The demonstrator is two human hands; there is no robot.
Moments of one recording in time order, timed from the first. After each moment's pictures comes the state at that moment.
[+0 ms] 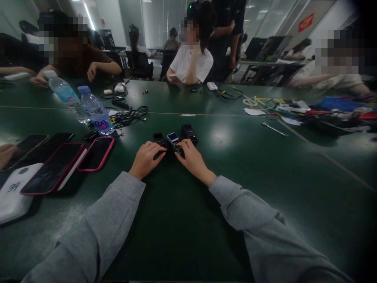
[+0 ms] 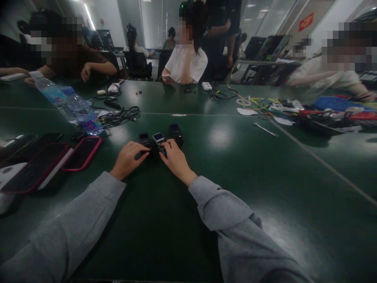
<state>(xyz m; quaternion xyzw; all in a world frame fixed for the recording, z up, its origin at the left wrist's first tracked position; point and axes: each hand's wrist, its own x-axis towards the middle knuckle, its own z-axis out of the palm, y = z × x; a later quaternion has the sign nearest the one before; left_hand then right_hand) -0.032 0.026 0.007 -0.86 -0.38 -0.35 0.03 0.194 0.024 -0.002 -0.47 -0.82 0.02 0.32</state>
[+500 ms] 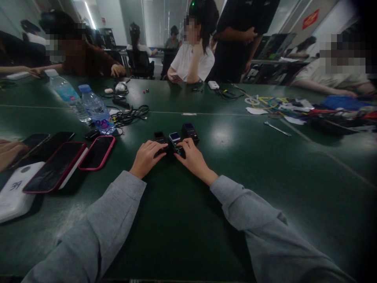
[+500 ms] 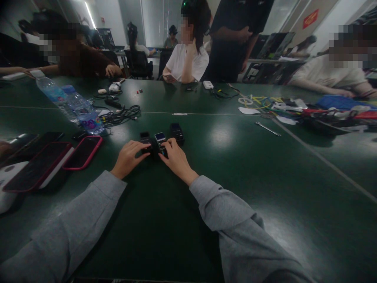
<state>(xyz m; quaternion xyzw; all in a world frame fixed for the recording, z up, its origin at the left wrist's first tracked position) -0.034 0.026 0.007 -0.86 -0.39 -0.34 0.03 0.195 0.023 -0.002 -0.47 -0.82 0.03 0.31</state>
